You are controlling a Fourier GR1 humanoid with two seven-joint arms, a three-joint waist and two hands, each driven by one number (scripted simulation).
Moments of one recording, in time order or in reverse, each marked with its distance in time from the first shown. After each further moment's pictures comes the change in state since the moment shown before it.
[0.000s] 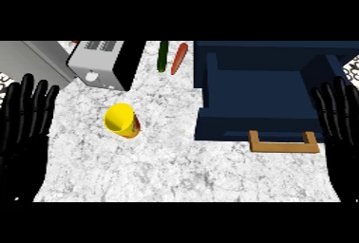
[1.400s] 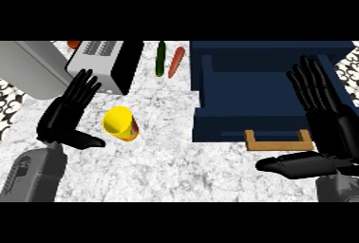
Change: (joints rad) left arm -0.308 0.167 0.173 0.902 0.287 -0.376 -0.138; right arm -0.177 -0.050 -0.057 0.206 -0.085 0.109 0.088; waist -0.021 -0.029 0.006
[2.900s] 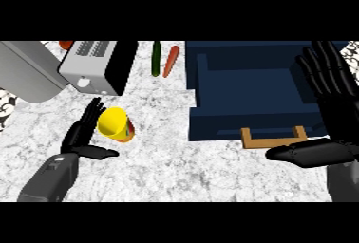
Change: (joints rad) left arm -0.262 0.048 0.041 1.004 -0.313 0.083 -0.696; right arm -0.102 -0.034 -0.058 0.004 -0.051 0.024 0.079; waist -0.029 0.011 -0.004
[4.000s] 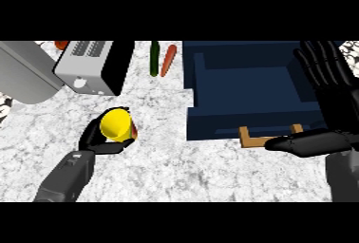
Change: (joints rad) left arm -0.042 -0.077 -0.006 0.032 -0.021 -0.051 -0.062; right arm -0.054 -0.016 -0.009 0.053 0.002 0.010 0.003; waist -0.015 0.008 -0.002
